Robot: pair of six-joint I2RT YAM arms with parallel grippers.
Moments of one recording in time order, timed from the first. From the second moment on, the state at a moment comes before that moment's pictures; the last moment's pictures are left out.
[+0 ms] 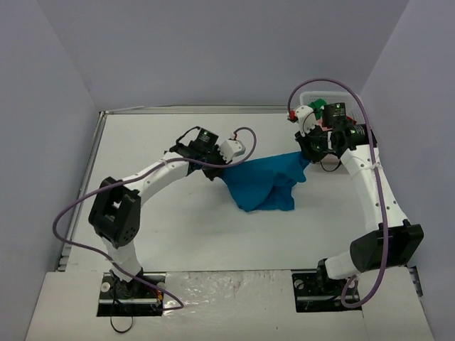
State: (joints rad) left arm -0.61 1.83 1.41 -0.48 0.31 0.38; right arm 0.14 1.42 1.51 -1.02 -0.24 -0.52
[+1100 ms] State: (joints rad) left arm -0.61 1.41 1.33 -0.98 0.13 0.65; right arm 0.07 1.54 1.52 -0.94 -0.32 -0.51
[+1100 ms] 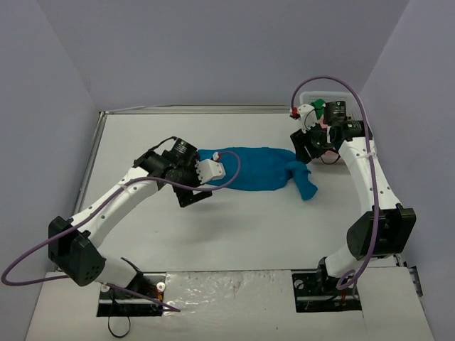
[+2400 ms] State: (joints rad) left arm -0.21 1.92 1.42 -0.61 0.20 0.45; right arm 0.21 2.13 1.87 -0.95 -0.32 -0.45
